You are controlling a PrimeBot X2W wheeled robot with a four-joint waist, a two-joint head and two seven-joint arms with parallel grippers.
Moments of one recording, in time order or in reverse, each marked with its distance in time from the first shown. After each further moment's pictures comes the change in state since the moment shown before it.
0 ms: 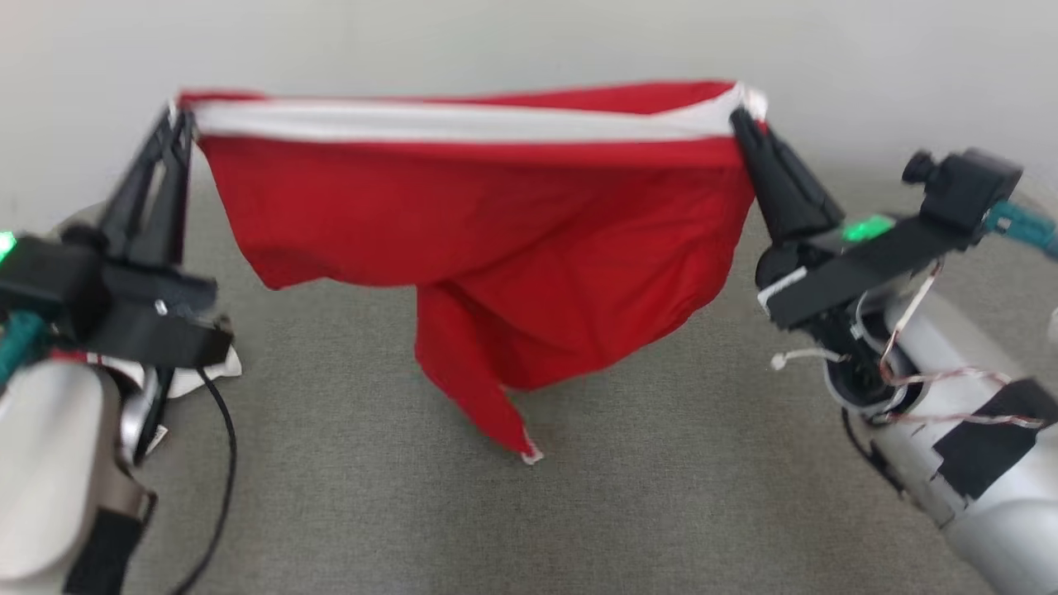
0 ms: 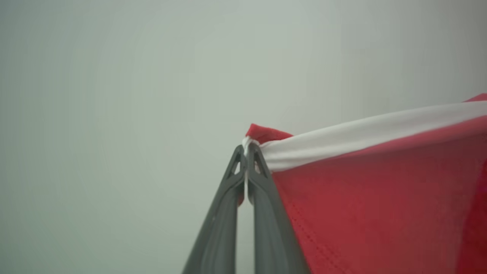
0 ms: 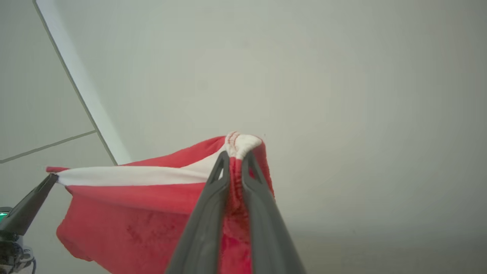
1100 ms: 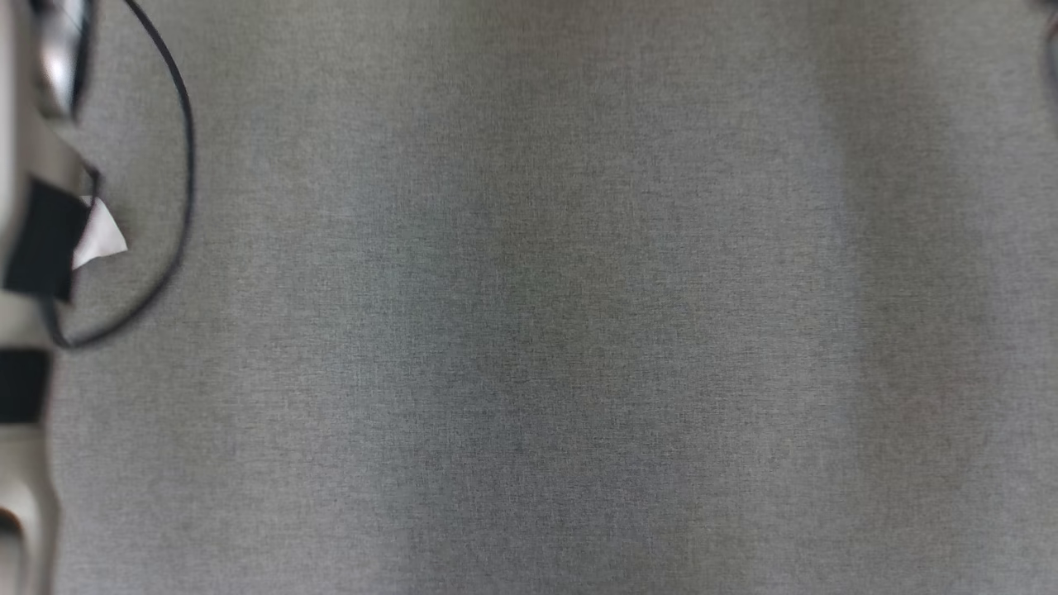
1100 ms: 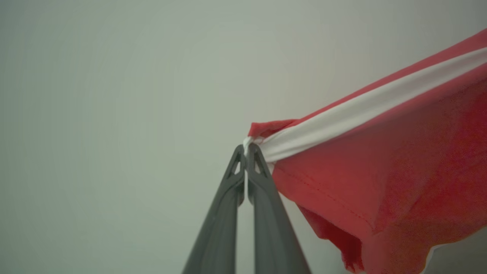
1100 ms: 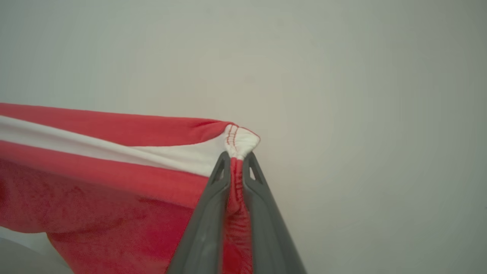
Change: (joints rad) left arm -0.716 -0.036 -0.146 0.327 0.092 0.079 -0.001; right arm -0.747 0.056 -0.153 0.492 -0.620 0.003 -0.039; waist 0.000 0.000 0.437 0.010
